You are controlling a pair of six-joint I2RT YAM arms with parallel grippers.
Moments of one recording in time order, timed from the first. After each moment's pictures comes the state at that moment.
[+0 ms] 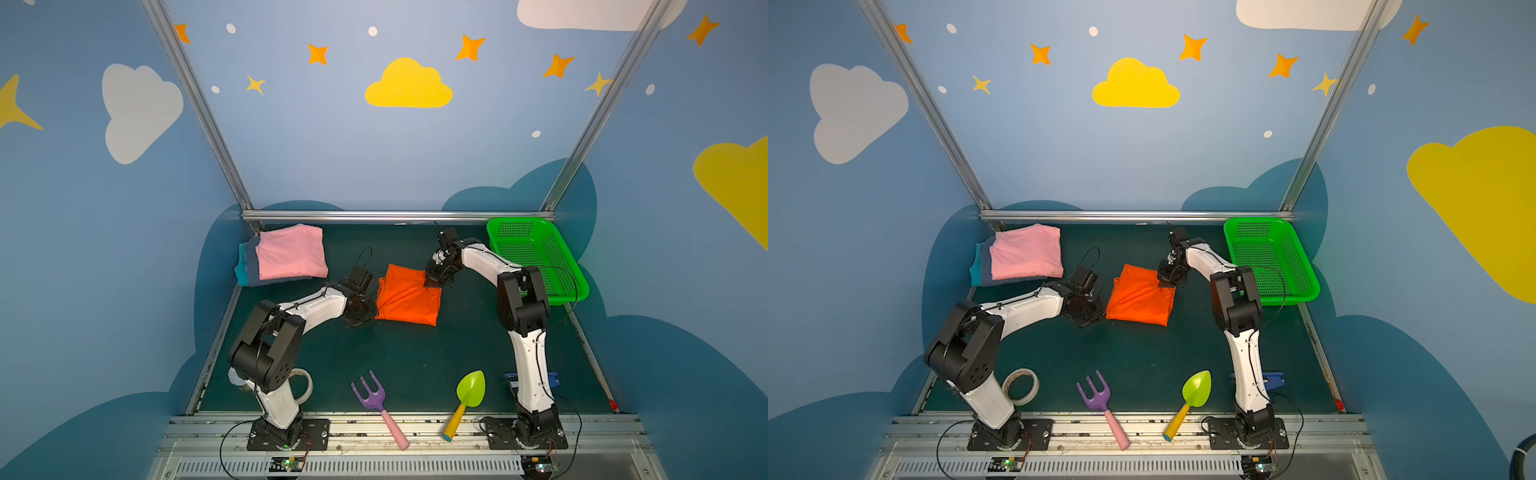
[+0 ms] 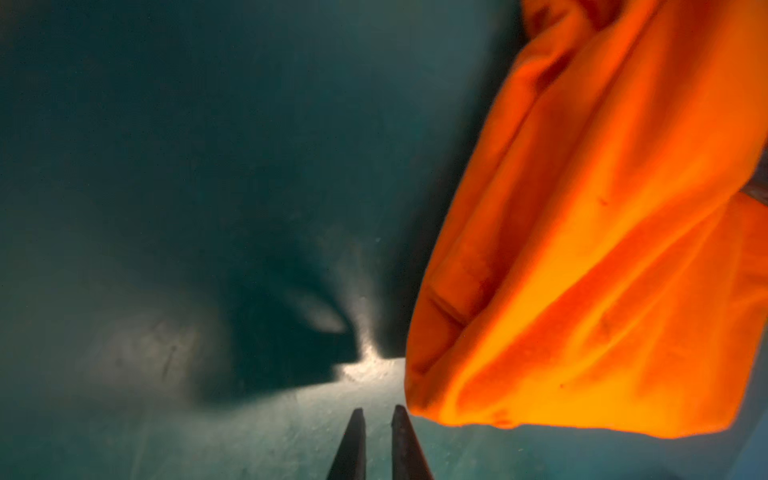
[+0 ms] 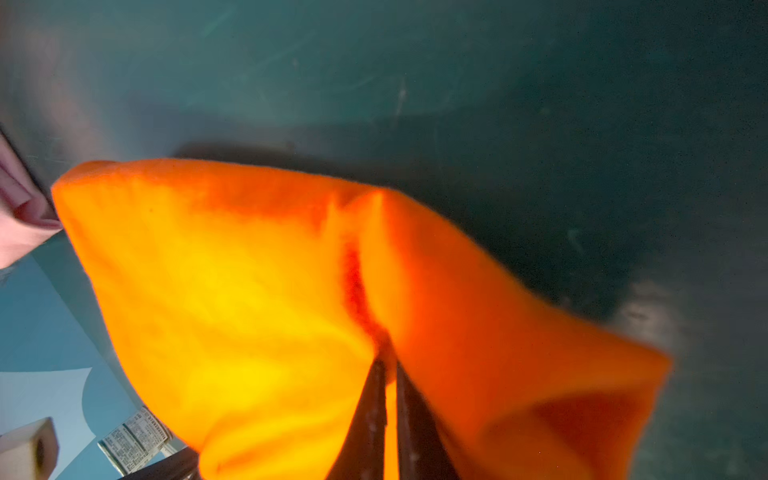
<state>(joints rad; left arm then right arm) -0.48 1.73 1.03 -0.50 0.18 -0.79 0.39 2.28 1.80 -0.82 -0.39 0.56</state>
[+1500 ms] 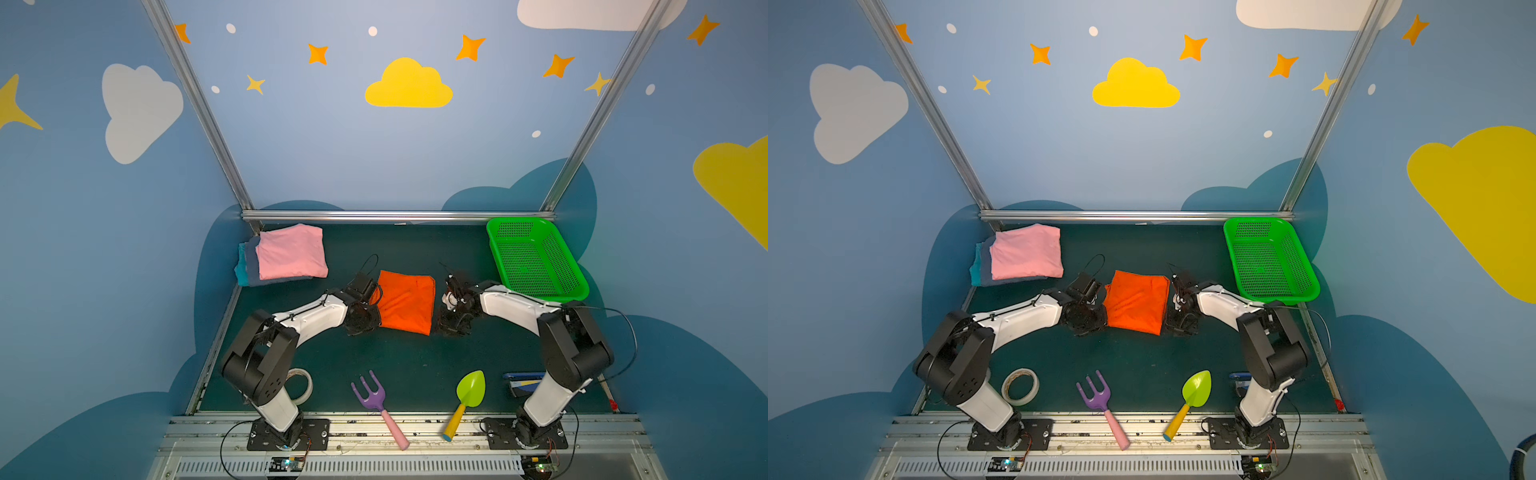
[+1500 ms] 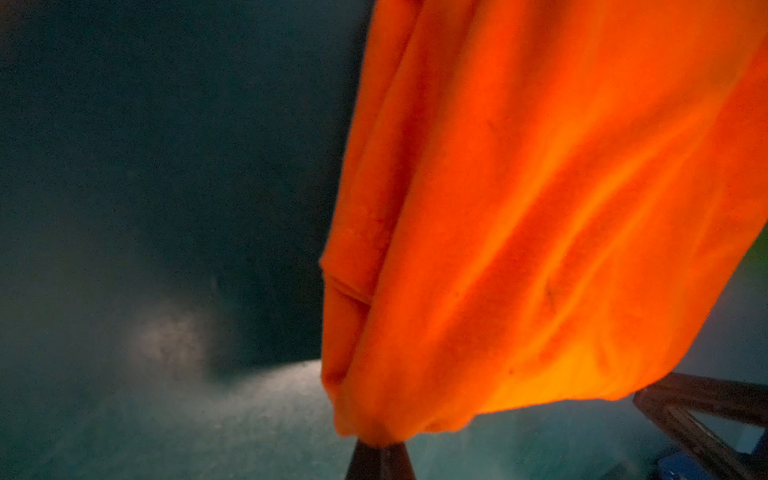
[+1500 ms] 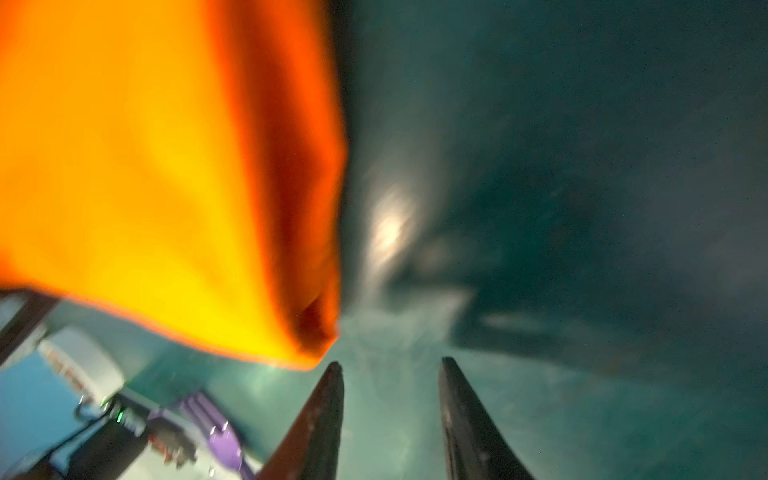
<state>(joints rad) -0.55 1.65 0.97 -0.53 0.18 -0.80 0.53 1.68 1.00 -0.66 -0.37 0.60</state>
